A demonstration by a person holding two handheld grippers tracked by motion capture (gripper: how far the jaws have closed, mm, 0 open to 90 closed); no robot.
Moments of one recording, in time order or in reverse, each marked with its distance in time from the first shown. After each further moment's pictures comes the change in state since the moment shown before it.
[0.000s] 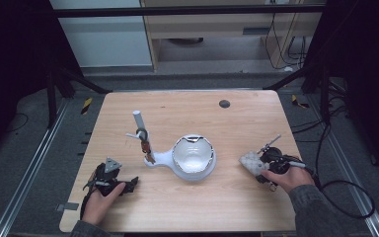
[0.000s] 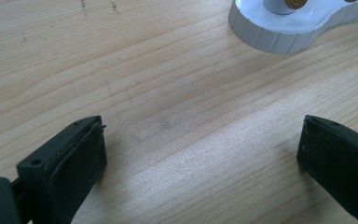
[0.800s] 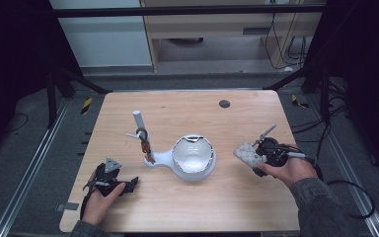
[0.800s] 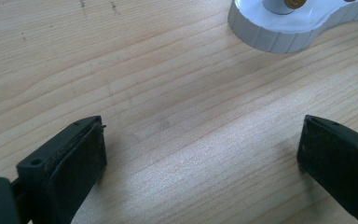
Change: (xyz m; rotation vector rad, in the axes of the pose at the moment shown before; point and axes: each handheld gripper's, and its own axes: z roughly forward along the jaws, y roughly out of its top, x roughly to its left) left arm 0.000 0.000 0.000 0.002 0.000 0.002; right arm 0.021 0.027 -0.051 -0.033 -0.051 -0.127
